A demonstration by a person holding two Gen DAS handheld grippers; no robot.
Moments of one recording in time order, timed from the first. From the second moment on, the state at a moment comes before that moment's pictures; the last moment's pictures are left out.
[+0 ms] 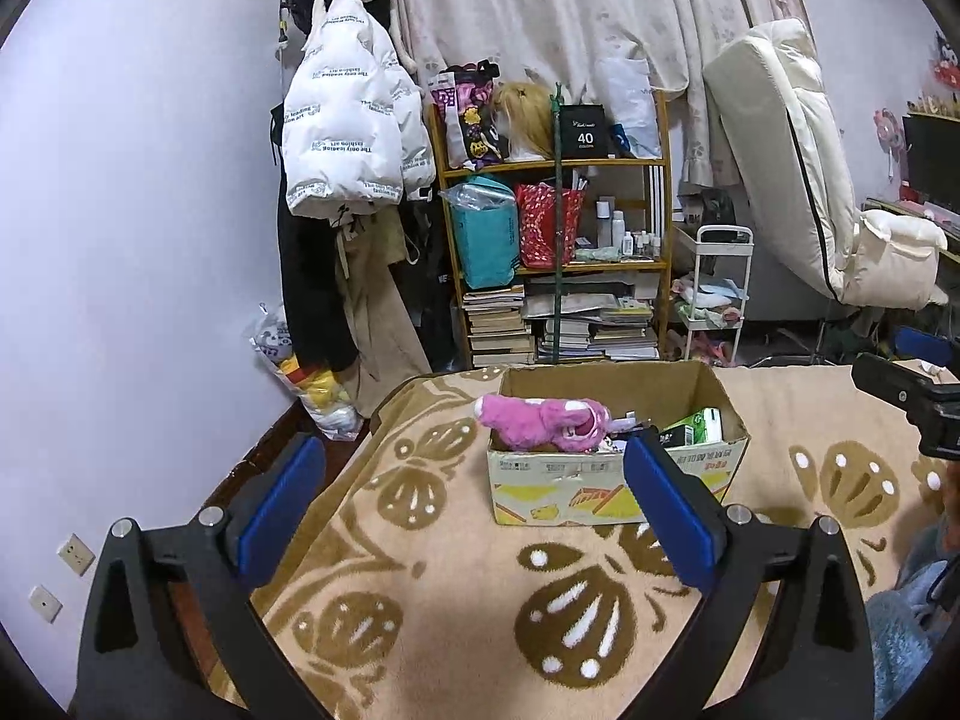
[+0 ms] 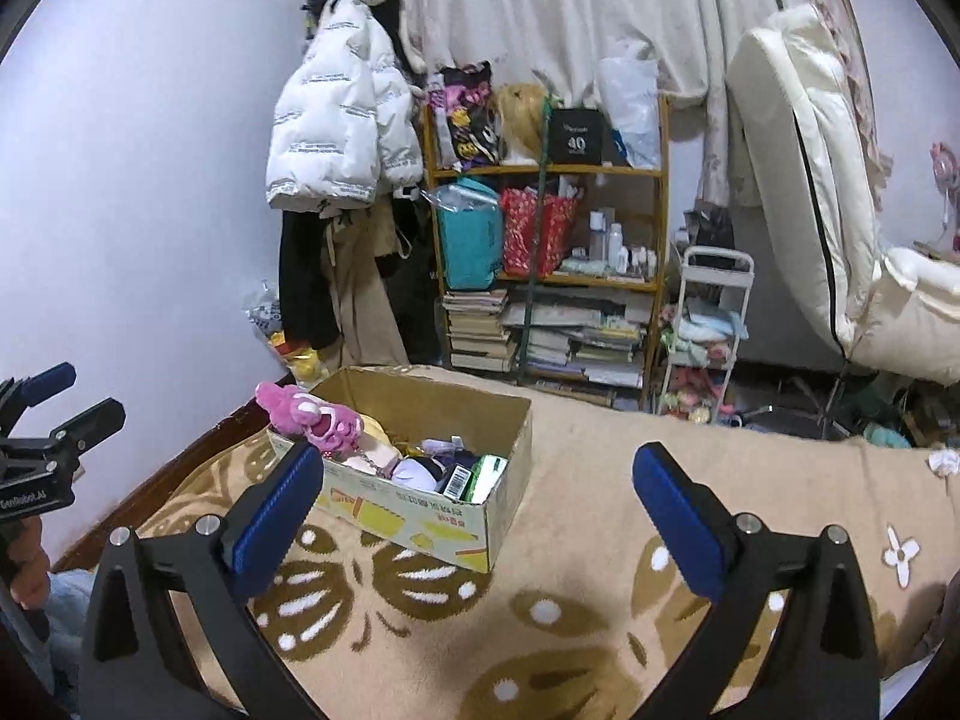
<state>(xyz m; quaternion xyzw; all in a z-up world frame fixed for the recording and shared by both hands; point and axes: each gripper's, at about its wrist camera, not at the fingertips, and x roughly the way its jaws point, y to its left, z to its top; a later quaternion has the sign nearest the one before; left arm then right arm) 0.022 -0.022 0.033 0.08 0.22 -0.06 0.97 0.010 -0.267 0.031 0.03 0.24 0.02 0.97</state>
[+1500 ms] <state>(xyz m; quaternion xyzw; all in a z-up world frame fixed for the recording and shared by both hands) 0.030 -0.027 0.006 0.08 0.24 -0.07 0.96 0.009 -0.263 0.003 0.02 0.24 -0.01 0.97</state>
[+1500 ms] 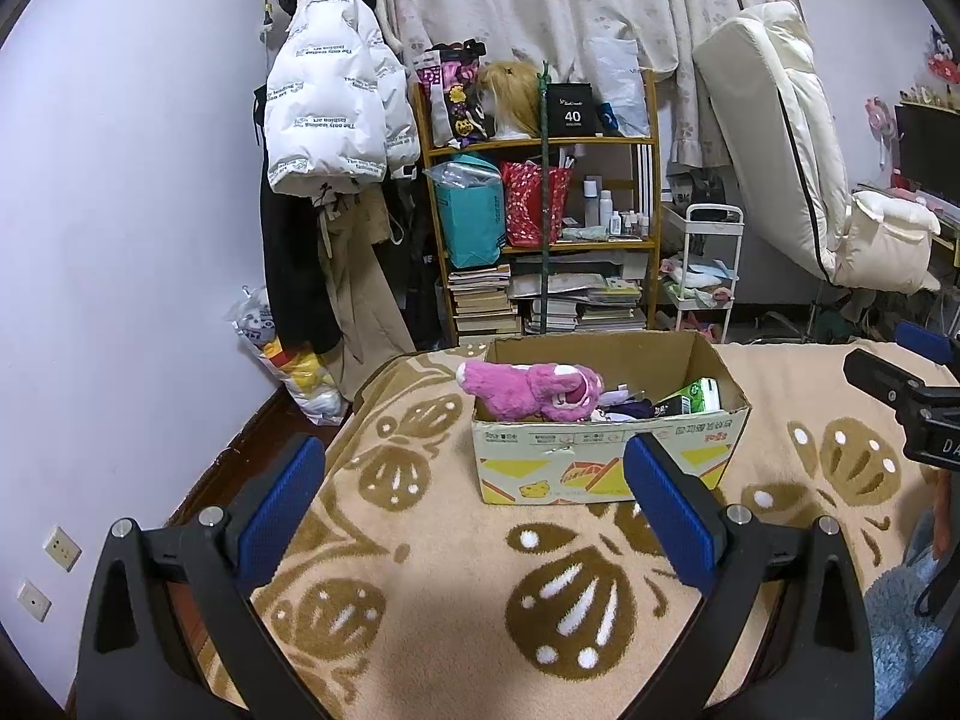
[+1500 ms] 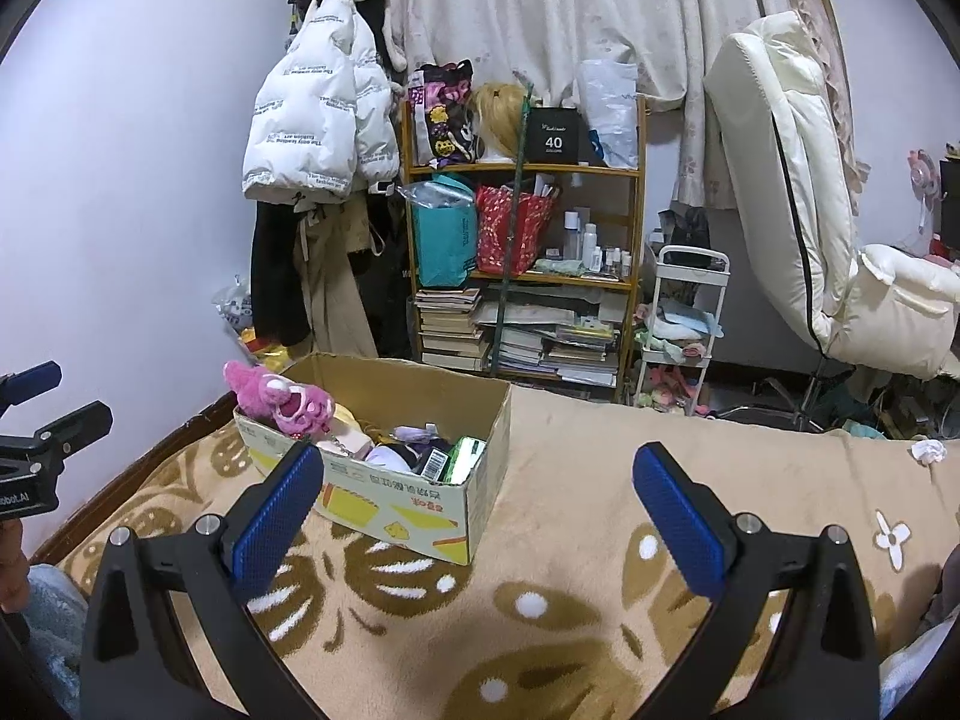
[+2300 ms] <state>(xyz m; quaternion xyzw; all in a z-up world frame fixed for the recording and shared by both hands) 0.030 -0.029 0.004 0.09 0.24 -0.07 0.96 0.008 -0.269 0.002 0.02 0.23 -0.01 0.97</state>
